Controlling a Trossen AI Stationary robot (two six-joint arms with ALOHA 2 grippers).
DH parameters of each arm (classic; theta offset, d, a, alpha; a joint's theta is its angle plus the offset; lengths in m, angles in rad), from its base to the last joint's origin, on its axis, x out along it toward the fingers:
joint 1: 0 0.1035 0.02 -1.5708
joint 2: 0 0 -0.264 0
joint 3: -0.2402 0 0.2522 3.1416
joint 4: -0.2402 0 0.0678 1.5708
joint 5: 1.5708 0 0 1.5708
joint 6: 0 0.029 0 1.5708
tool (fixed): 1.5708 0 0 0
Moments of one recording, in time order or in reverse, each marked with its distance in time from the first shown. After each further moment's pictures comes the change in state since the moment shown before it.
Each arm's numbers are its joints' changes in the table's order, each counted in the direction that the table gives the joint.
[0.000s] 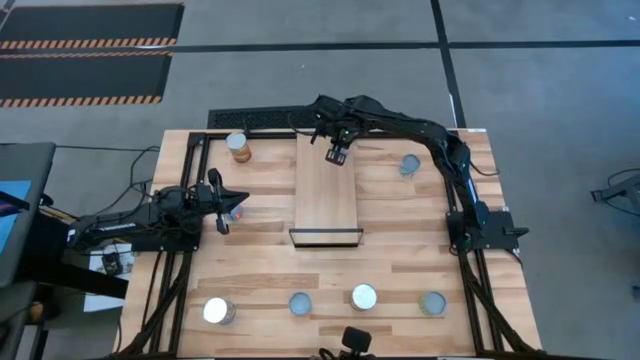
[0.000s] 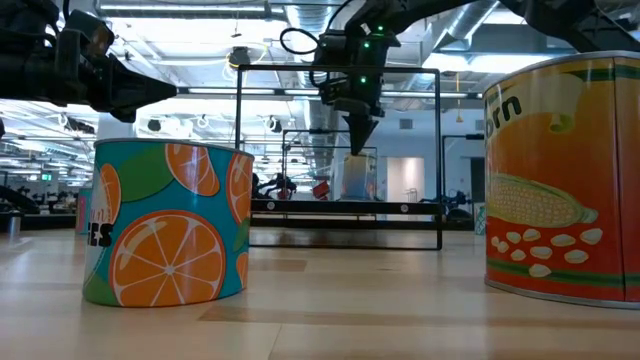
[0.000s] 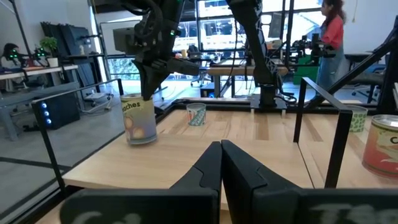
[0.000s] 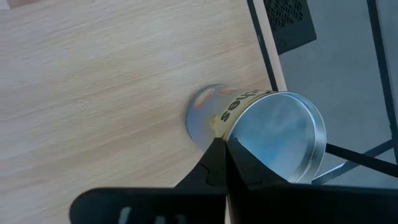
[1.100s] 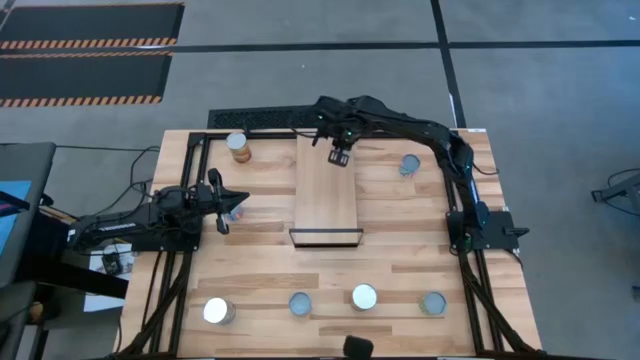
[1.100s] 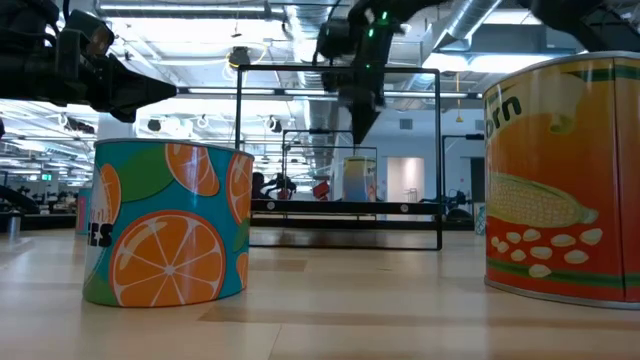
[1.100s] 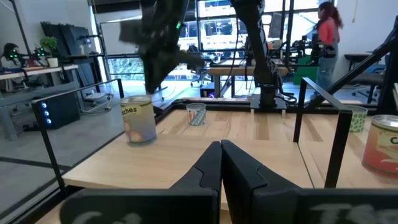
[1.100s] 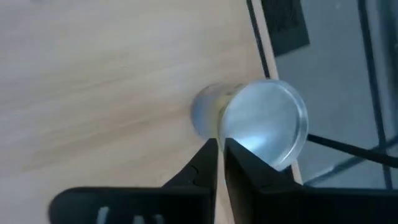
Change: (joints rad) left arm 0.000 0.000 0.000 0.000 0.000 -0.002; right arm 0.036 -0.047 0.001 -0.035 0.012 -0.022
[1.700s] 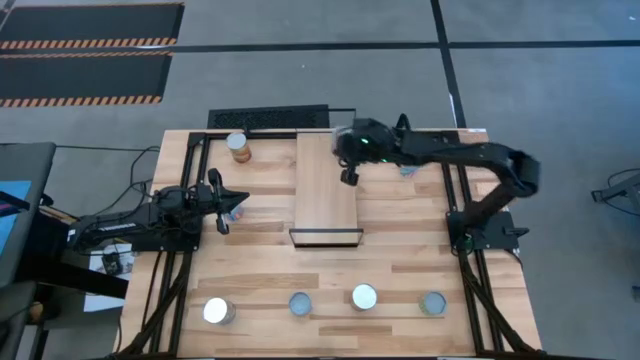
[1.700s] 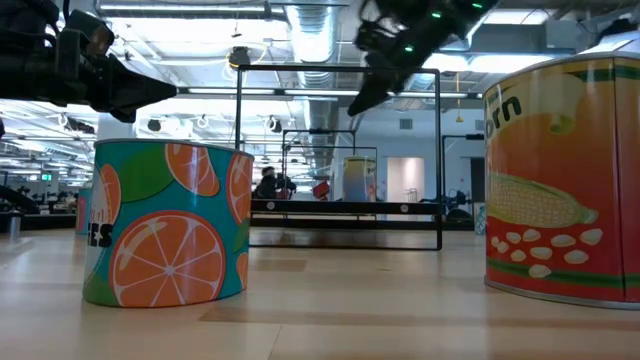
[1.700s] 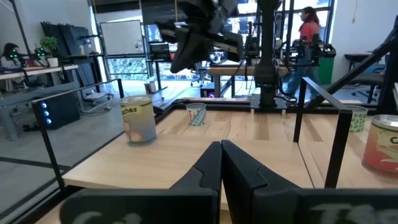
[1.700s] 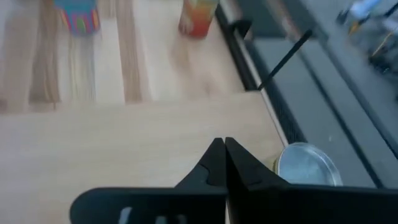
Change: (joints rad) left arm 0.000 0.000 0.000 0.000 0.000 0.002; right arm 0.089 -0.550 0.873 0.945 -0.121 -0.049
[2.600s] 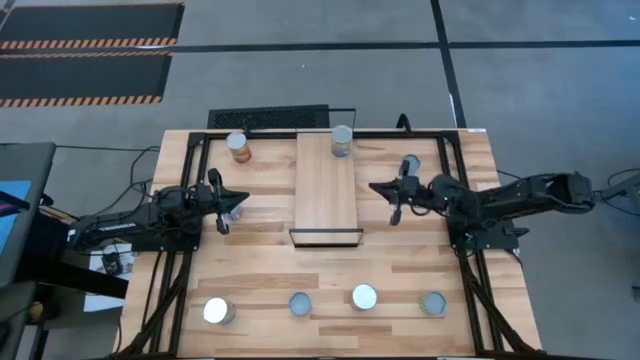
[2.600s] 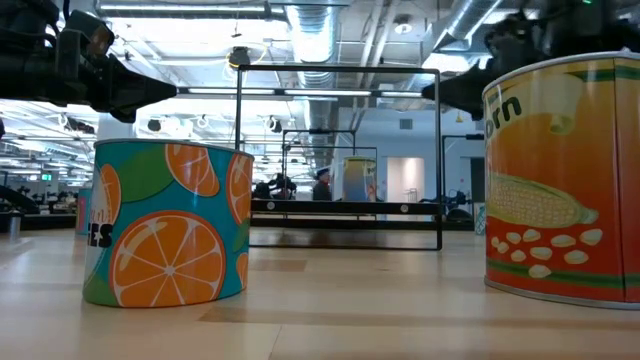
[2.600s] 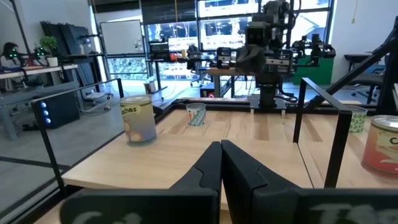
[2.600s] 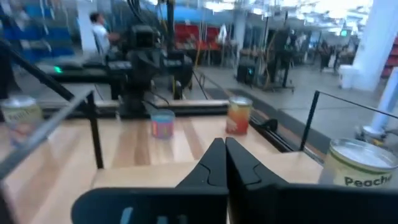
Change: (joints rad) left arm 0.000 0.000 0.000 0.000 0.000 -0.004; right arm 0.175 -0.499 1.047 1.224 -0.018 0.184
